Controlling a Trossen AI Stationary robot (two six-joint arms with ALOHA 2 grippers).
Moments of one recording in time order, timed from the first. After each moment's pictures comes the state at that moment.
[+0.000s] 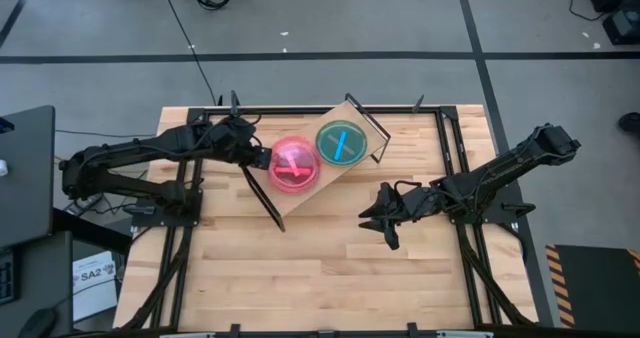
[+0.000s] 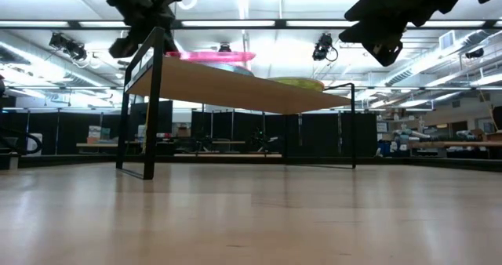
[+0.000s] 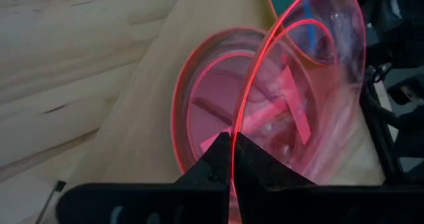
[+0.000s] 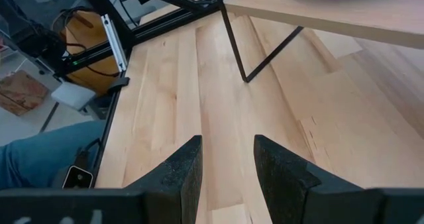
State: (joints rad) left arm 0.28 1.10 0.97 -0.66 -0.03 -0.93; right arm 0.35 1.16 0.61 0.09 0.22 0.51
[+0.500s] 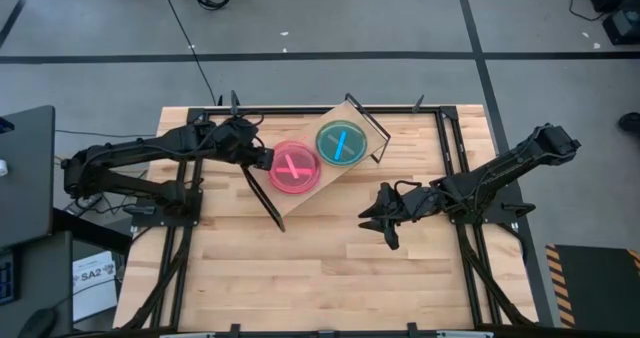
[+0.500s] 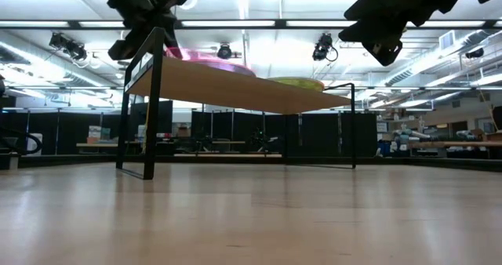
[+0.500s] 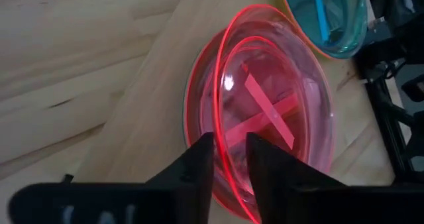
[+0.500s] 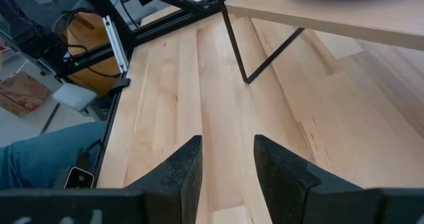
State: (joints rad) left arm 0.28 1.11 0.97 -0.67 -0.03 -0.93; right arm 0.35 1.16 0.61 0.10 0.22 0.51
